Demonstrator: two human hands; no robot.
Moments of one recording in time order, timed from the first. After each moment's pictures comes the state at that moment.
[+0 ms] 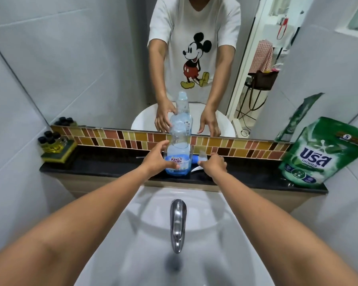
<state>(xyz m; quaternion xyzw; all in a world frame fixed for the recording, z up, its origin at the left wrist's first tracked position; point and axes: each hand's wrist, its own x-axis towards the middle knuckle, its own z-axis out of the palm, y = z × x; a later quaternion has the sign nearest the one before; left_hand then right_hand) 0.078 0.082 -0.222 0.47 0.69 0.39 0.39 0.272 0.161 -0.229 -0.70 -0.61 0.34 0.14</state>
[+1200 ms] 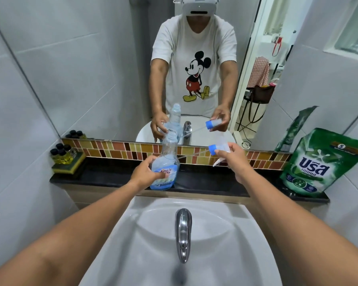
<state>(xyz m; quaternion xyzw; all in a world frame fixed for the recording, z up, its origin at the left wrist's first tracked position) 0.043 0.045 -0.225 0.45 0.72 0.41 0.34 0.319 0.155 -0.156 -0.53 -0.56 0.51 0.37</state>
